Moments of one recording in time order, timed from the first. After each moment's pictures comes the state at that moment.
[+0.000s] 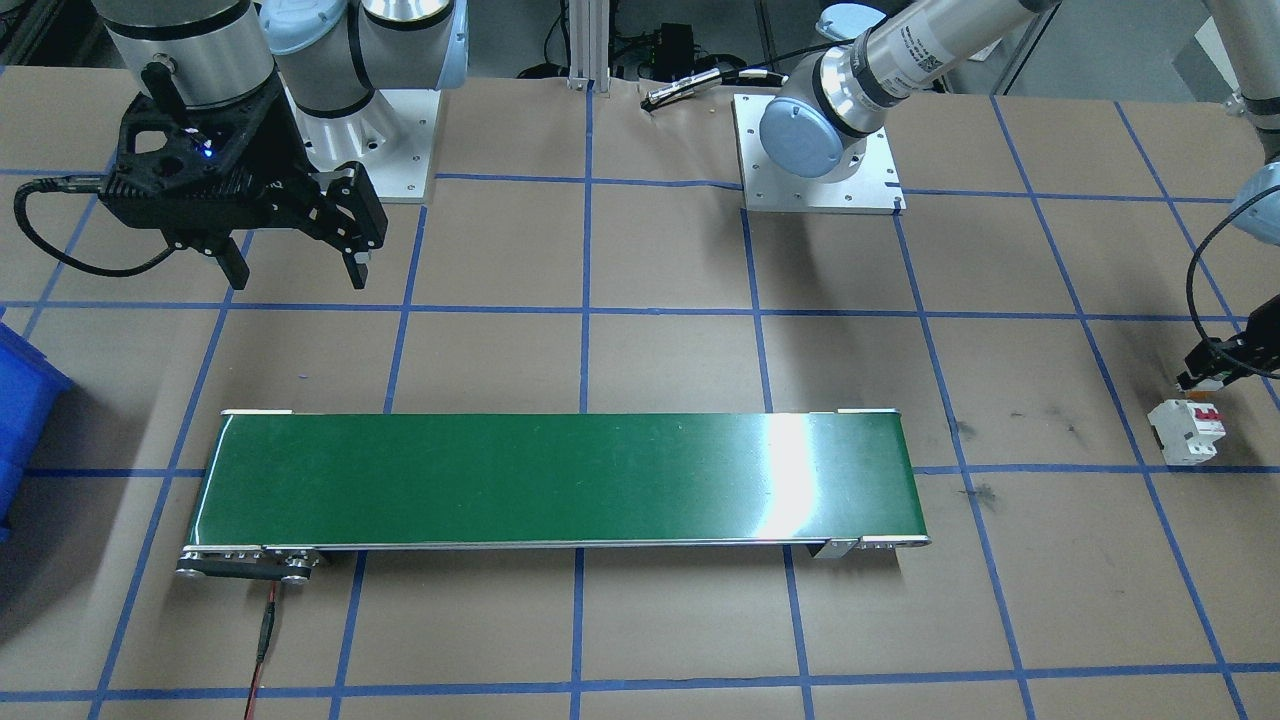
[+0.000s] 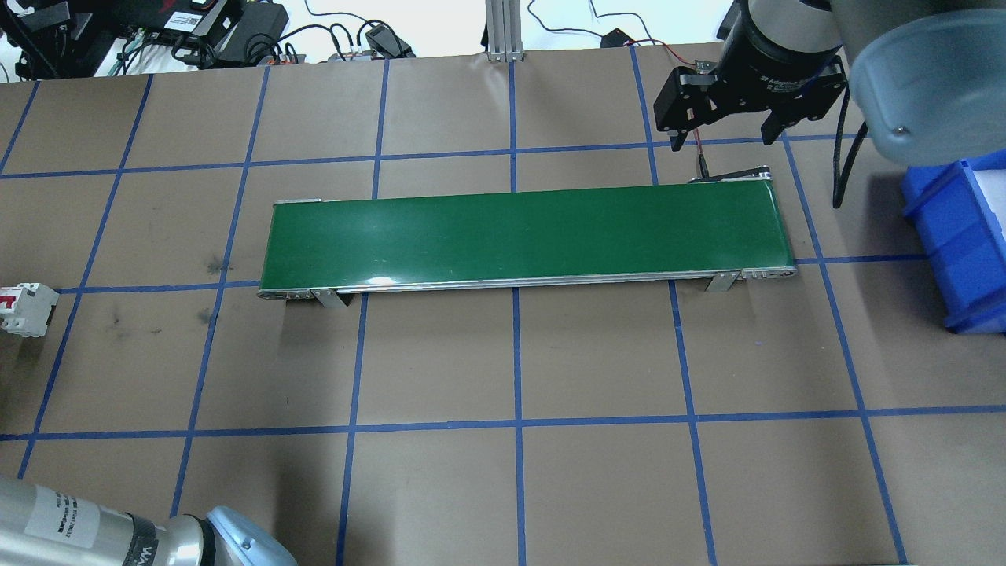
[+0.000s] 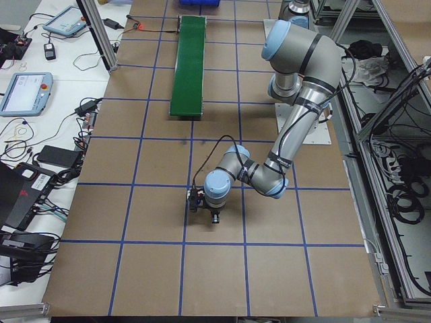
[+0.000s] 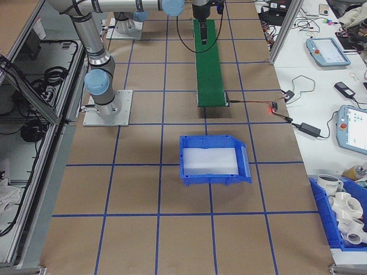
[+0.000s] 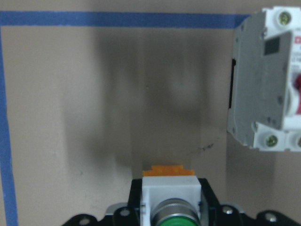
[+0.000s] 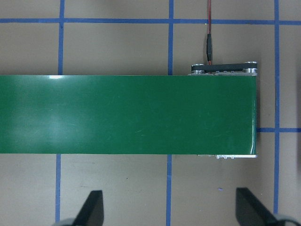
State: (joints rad) left arm -0.54 -2.11 -1.69 -0.92 1.56 1.01; right arm 1.61 -1.57 1.58 -1.74 -1.58 0.02
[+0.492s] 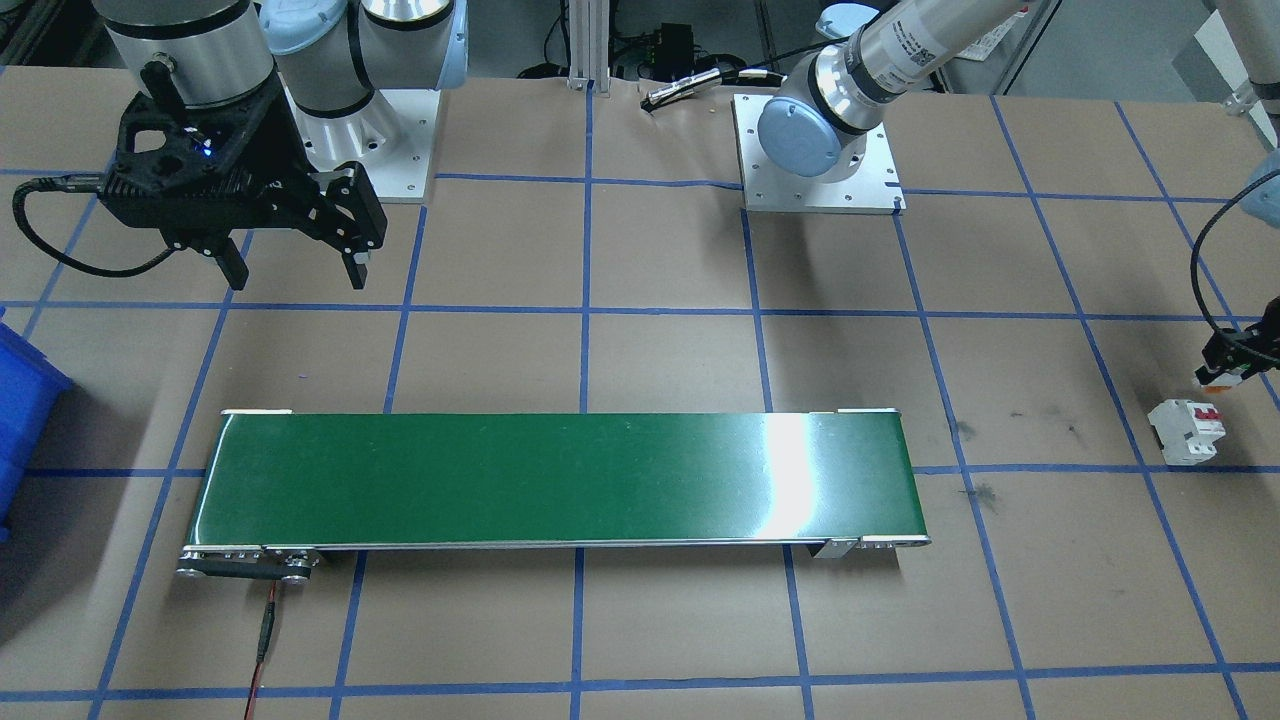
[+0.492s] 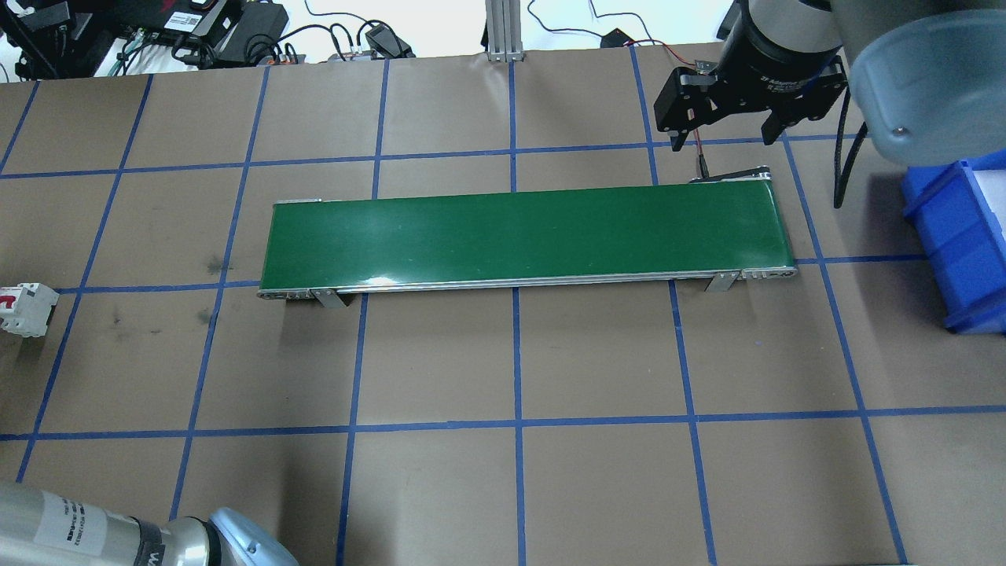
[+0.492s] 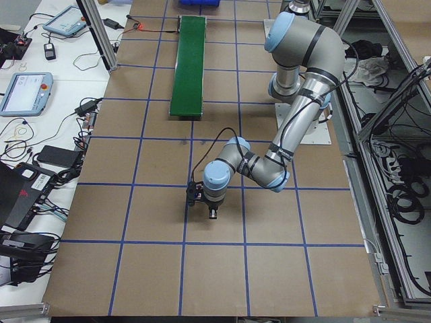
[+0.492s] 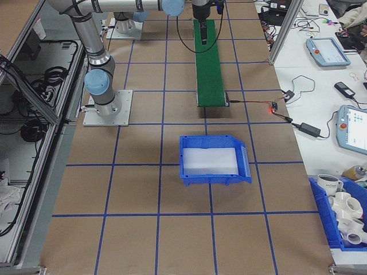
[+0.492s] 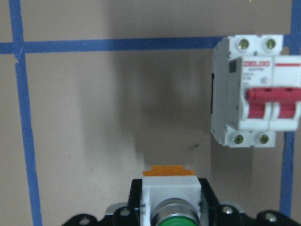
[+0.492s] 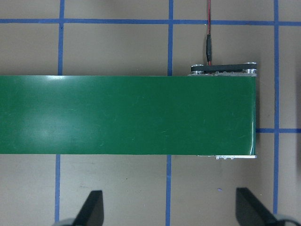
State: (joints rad) left arm -0.56 -2.05 -1.69 -0.94 1.56 1.03; right arm 1.61 -1.57 1.58 -1.74 -1.58 0.02
